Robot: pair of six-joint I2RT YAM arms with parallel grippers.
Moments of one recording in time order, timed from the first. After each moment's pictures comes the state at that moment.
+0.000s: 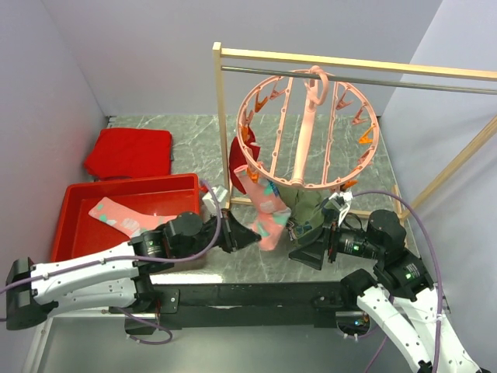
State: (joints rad) left arm -1.17 0.87 0.64 0.03 -0.05 -0.99; right arm 0.45 0.37 0.69 -0.64 -0.76 0.56
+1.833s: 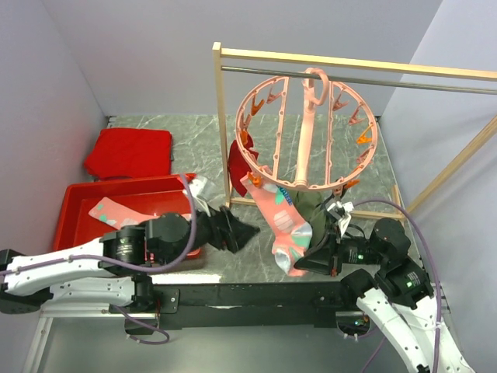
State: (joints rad) left arm -1.38 0.84 0.98 -0.33 -0.43 -0.78; right arm 0.46 0.28 0.63 -0.56 -0.97 0.62
